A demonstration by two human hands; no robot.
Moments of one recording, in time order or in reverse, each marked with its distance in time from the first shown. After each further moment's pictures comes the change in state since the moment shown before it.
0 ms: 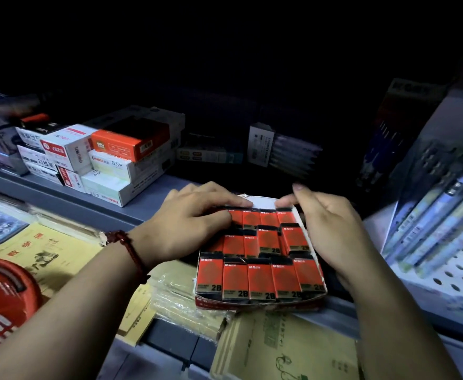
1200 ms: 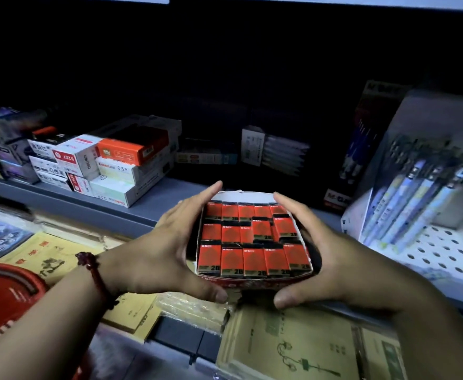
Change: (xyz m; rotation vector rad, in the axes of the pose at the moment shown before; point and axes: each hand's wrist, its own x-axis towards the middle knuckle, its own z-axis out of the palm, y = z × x) left_hand -0.057 0.005 -0.012 -0.231 -0.228 0.050; right_hand -0.053 0.001 -0.042 -0.106 -0.661 -0.141
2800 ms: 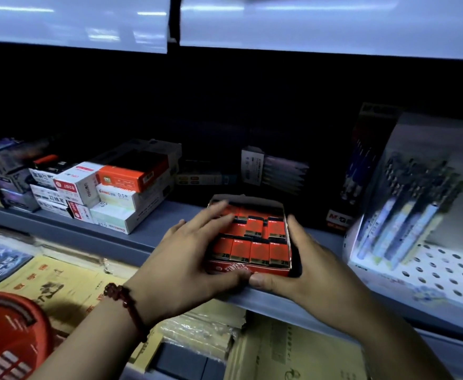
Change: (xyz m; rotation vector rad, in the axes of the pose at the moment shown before) left_hand 0.022 0.001 0.010 0.373 0.257 0.022; right_hand 0.033 0.010 0.022 -0.141 0.337 0.041
